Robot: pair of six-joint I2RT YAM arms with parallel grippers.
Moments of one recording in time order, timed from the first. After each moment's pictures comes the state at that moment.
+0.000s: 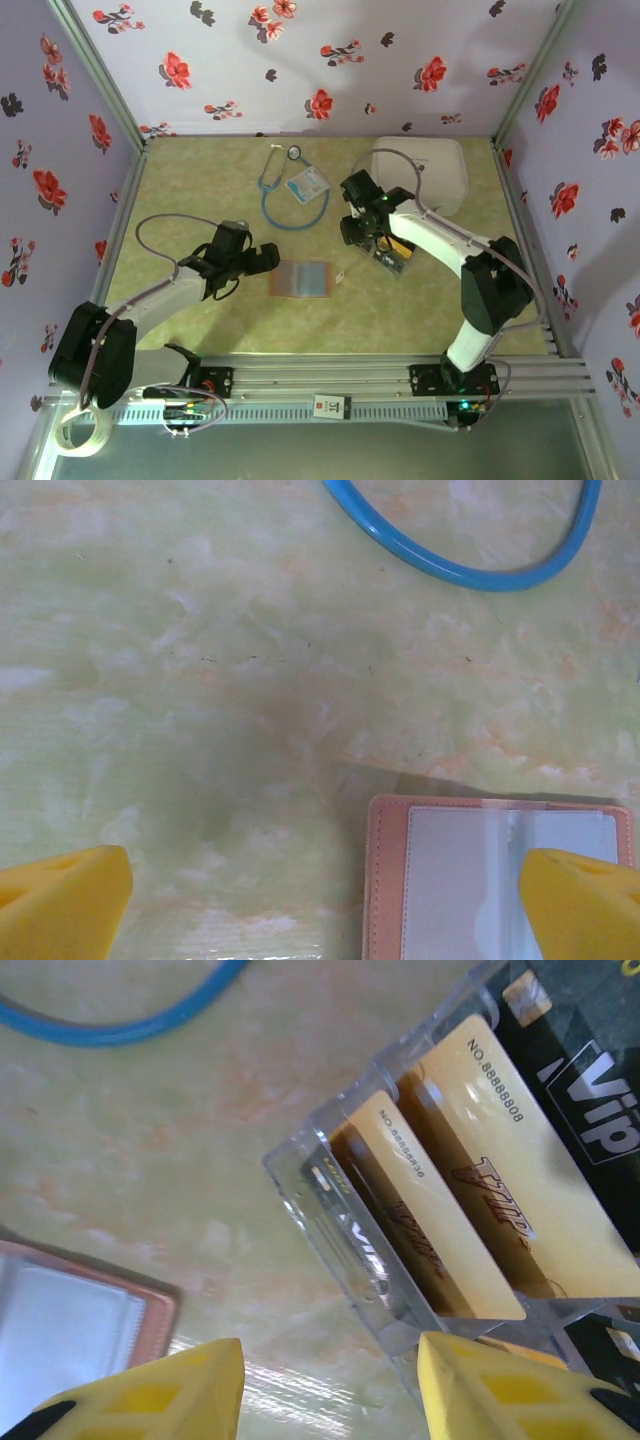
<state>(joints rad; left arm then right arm) -0.51 1.26 0.61 -0.23 -0.04 -0.62 0.62 1.71 1.32 -0.78 0.09 0.26</state>
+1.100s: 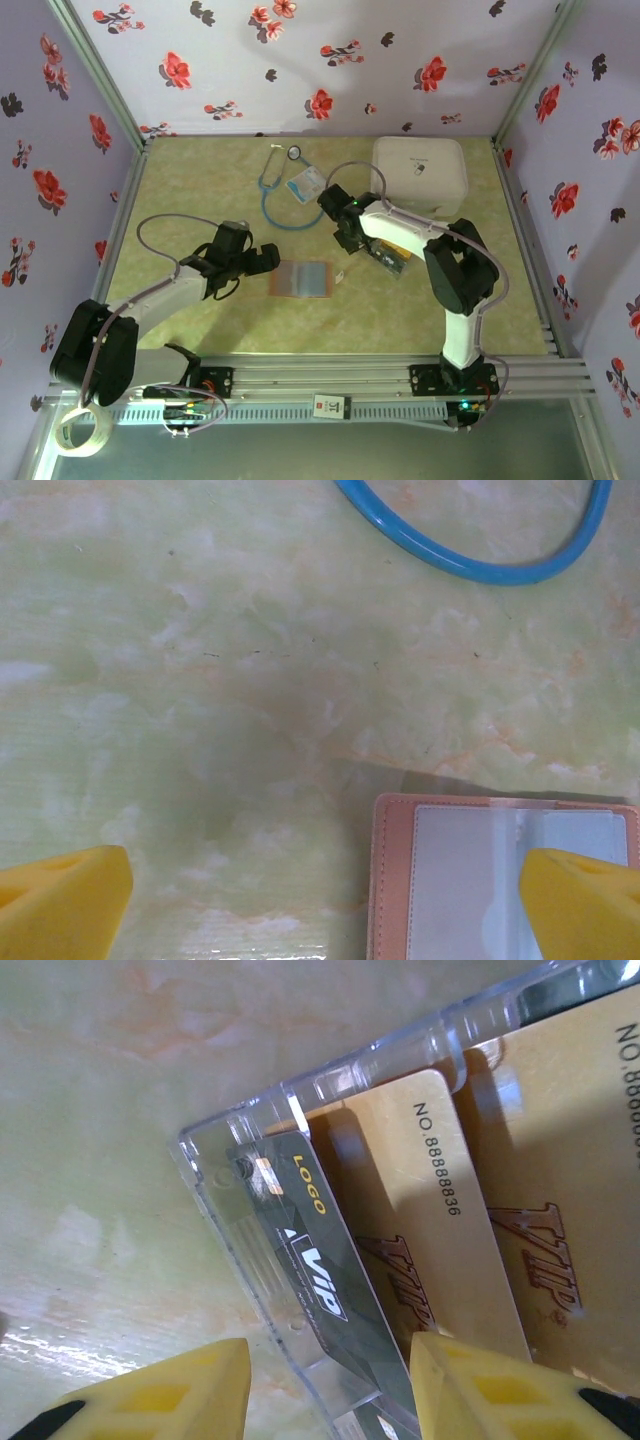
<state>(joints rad) -0.51 1.27 0.61 -0.23 -0.04 -0.62 0.71 1.91 1.40 -0.84 0.35 0.11</state>
